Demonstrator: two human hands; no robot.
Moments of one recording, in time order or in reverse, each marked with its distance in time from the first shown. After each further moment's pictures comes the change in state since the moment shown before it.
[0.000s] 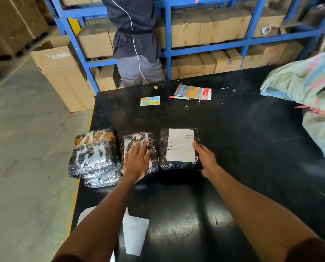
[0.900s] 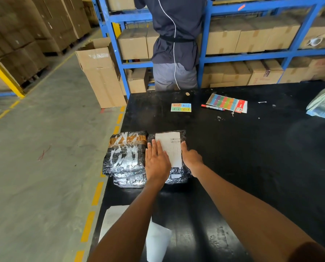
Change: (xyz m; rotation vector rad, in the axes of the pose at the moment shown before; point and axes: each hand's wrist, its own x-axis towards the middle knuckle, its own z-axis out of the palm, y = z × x) left_hand 0.002 -0.003 -0.030 -0.044 0.222 -0.198; right_hand -0.010 -0.011 0.156 -0.899 -0.061 -0.117
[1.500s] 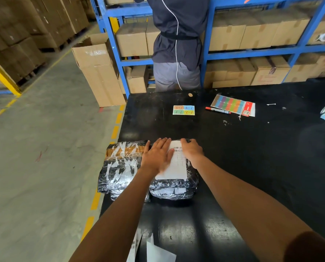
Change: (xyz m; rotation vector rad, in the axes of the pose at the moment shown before) left_hand 0.091 -0.015 -0.018 0.231 -0.222 0.291; right_hand 0.074 -0.051 0.000 -0.018 0.057 -0.017
